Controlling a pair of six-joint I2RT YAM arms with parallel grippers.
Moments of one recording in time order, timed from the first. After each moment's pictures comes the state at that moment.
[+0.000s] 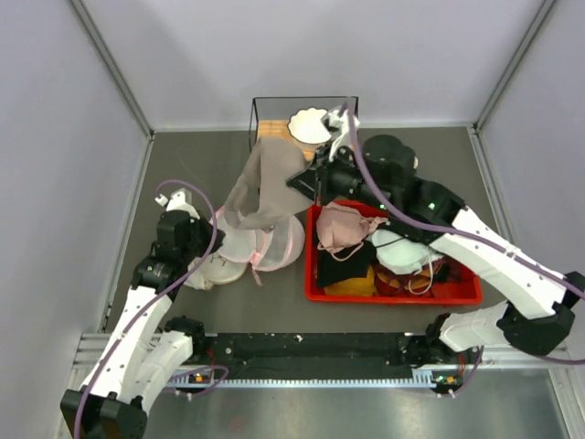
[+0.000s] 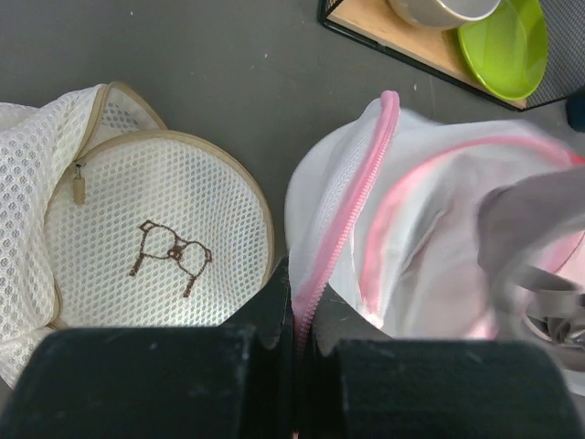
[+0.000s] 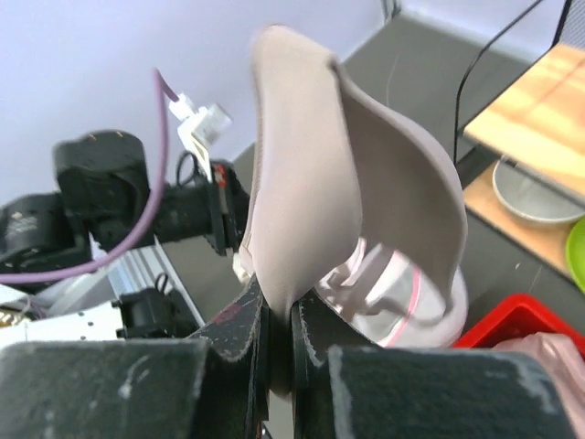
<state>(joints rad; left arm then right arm) -0.19 0.73 0.66 -0.47 0.02 -0.58 0.94 1.33 1.57 -0.44 -0.06 0.34</state>
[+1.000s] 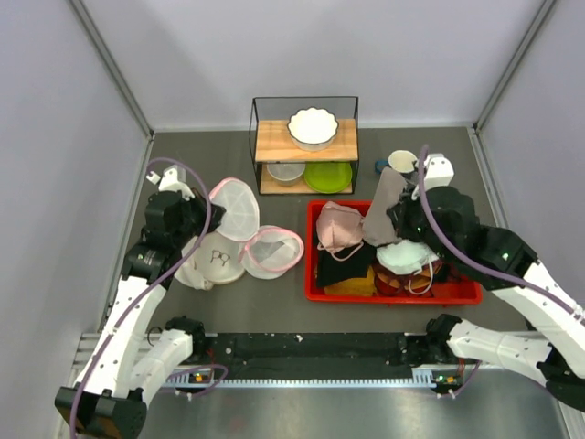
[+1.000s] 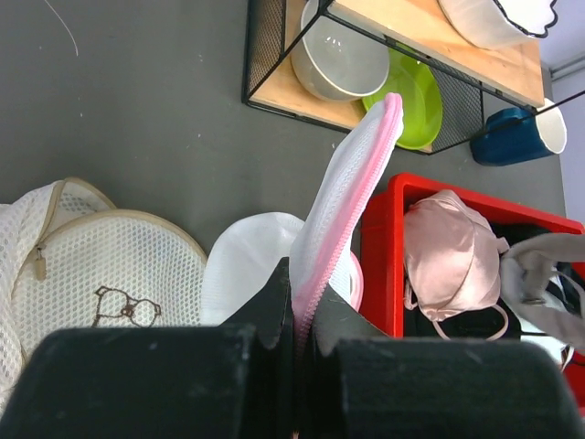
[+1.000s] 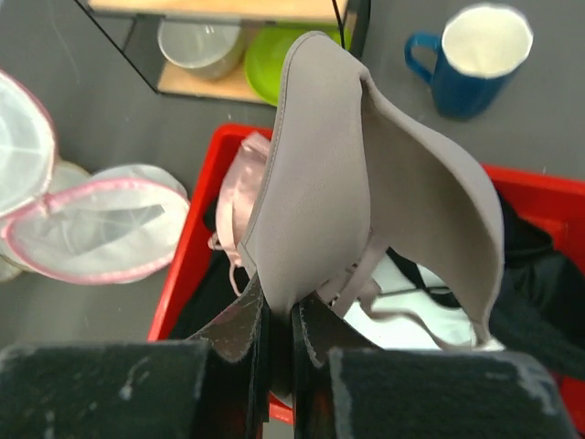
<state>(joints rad) -0.19 0.81 0.85 -0.46 0.07 -0.58 0.83 0.88 1.26 -0.82 0.47 0.41</state>
